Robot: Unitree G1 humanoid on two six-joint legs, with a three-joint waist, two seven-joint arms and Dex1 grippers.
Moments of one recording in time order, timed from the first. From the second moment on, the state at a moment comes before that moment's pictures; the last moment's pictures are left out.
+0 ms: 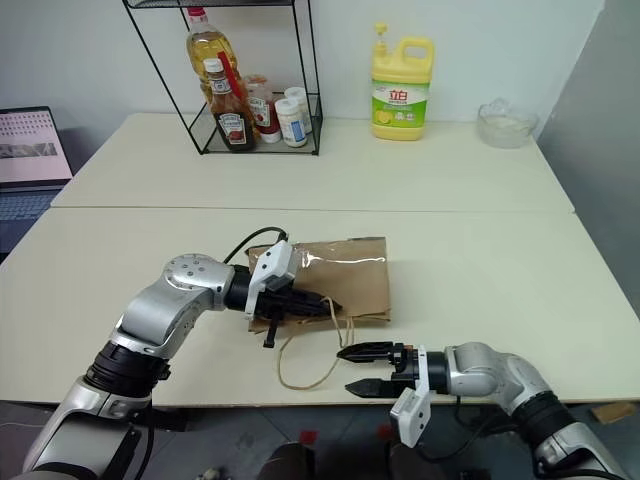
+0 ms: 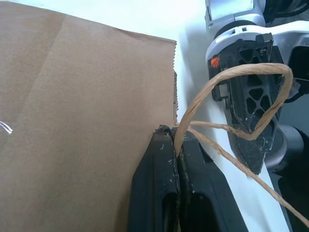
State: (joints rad) left arm -0.56 0.62 -0.25 -0.03 -0.35 0.46 -1.29; right arm -0.33 -0.58 0.47 0.29 -0.58 -1.18 0.37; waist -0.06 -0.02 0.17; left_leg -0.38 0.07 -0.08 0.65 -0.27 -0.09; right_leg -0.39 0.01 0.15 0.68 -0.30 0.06
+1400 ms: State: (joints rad) left arm -0.75 0.52 -0.12 0.07 -0.40 0.61 -1.09; right arm -0.41 -0.50 0.54 0.41 -0.46 -1.08 0.41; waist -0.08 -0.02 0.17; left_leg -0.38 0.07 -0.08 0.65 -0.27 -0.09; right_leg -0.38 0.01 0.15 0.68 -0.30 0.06
